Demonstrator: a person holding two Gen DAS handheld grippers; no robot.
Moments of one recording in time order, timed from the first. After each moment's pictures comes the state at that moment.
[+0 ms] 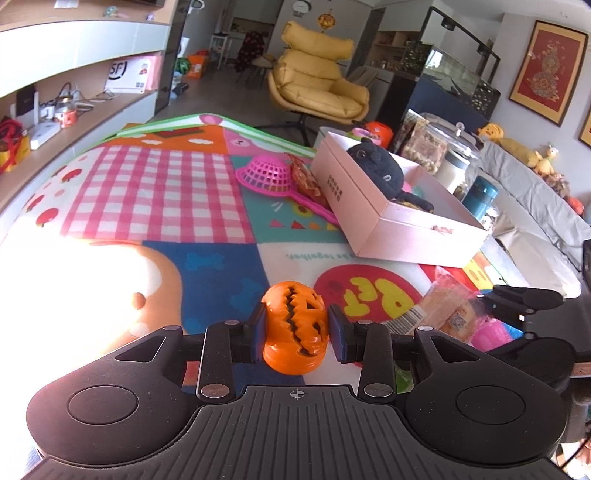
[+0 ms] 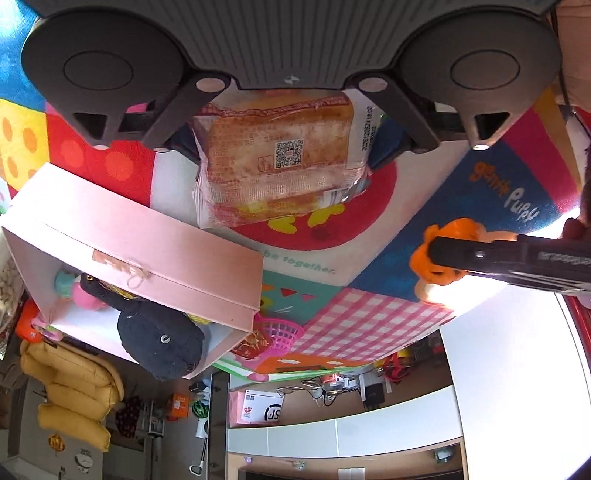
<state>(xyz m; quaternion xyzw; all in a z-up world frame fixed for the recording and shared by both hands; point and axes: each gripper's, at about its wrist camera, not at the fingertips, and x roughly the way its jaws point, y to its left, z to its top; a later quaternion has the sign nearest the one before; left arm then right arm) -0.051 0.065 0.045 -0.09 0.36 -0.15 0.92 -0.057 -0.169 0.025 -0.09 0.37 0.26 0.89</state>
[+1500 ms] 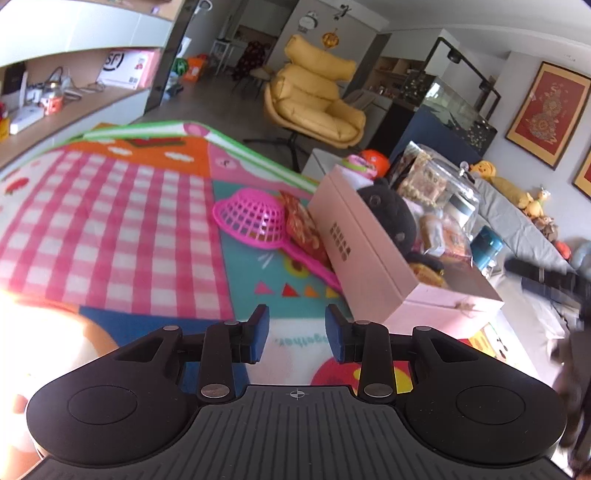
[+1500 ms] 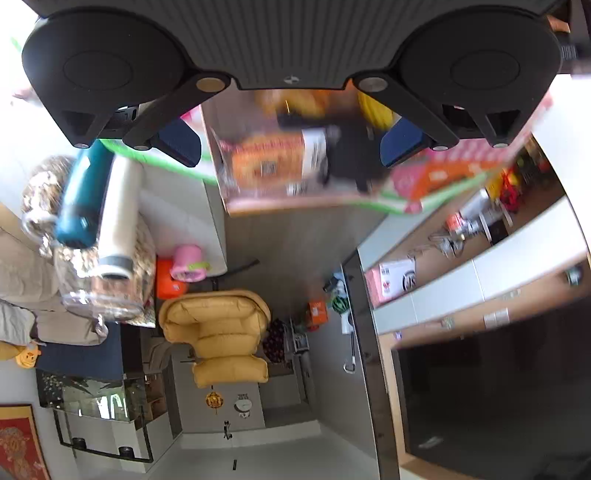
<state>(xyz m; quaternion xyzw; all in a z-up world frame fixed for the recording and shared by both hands) 0.037 0.066 0.020 -0.16 0.33 -0.17 0.91 0.012 -0.264 0.078 0.06 0.24 0.06 0.97</state>
